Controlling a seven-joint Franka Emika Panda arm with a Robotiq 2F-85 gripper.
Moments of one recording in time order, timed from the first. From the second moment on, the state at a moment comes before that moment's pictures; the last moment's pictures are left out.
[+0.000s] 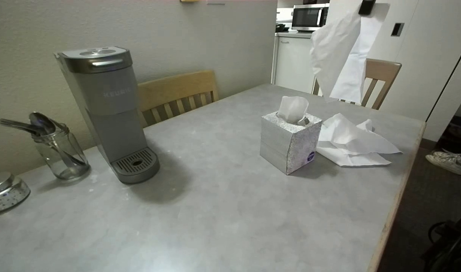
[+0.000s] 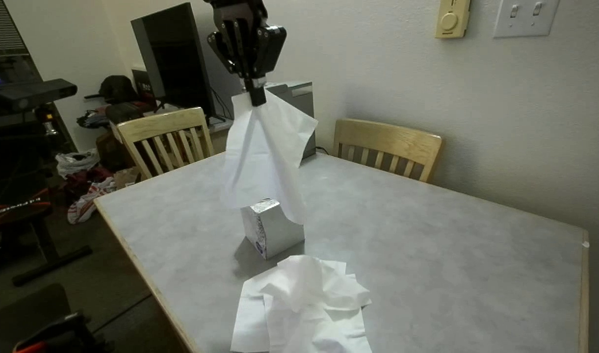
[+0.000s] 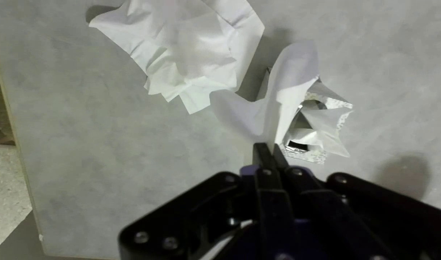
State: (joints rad) arm -0.07 -0.19 -0.17 -2.12 -0.01 2.04 -0.33
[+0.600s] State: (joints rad) arm -0.14 -0.17 -0.24 -2.11 -0.12 2.14 -0.42
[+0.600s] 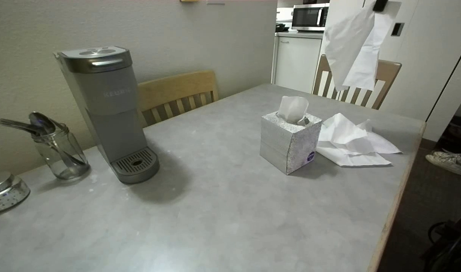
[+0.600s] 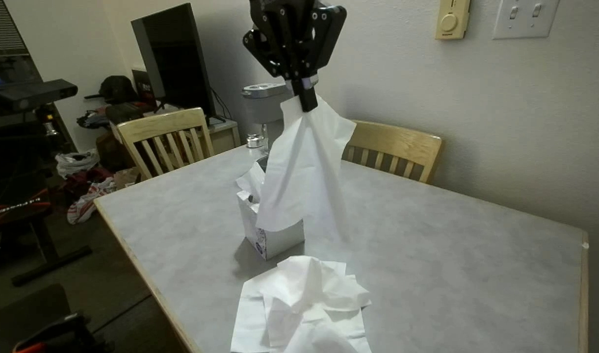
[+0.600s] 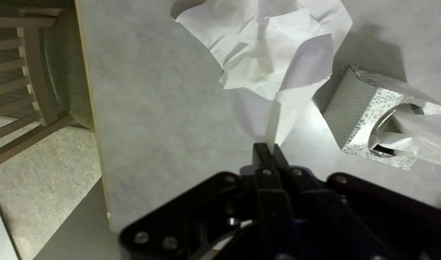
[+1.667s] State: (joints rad) arm -0.22 0.10 -0.32 -2.21 0.09 2.34 -0.72
